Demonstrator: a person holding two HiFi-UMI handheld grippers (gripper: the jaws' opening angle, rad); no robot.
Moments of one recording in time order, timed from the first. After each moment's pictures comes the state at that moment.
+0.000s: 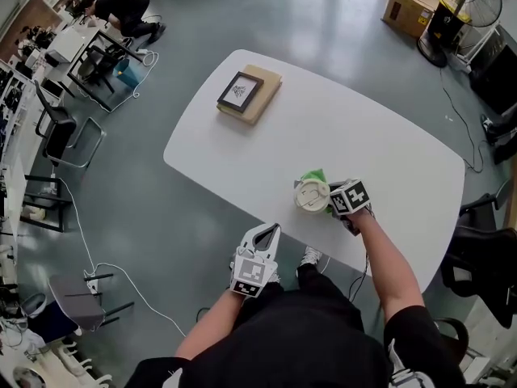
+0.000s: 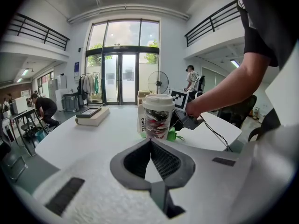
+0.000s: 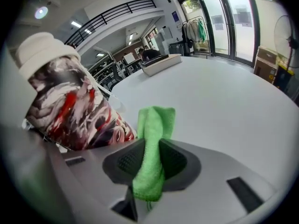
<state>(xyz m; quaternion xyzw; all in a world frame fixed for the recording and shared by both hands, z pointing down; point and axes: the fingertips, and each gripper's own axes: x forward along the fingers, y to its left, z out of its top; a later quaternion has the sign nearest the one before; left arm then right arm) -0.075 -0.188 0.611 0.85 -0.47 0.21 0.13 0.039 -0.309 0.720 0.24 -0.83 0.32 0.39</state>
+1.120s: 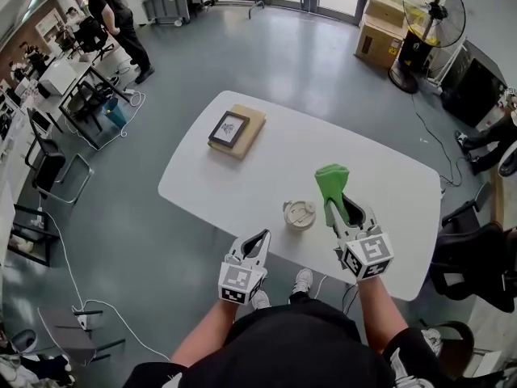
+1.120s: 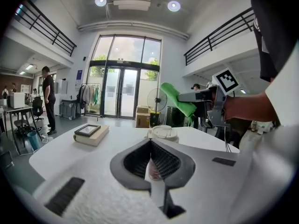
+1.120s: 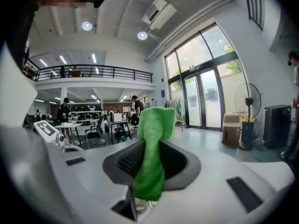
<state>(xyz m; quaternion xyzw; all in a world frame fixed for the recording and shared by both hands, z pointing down) -0.089 -0.213 0.537 0.87 -0.47 0.11 0.11 0.069 -0.281 0.443 0.47 -0.88 0.07 0.06</state>
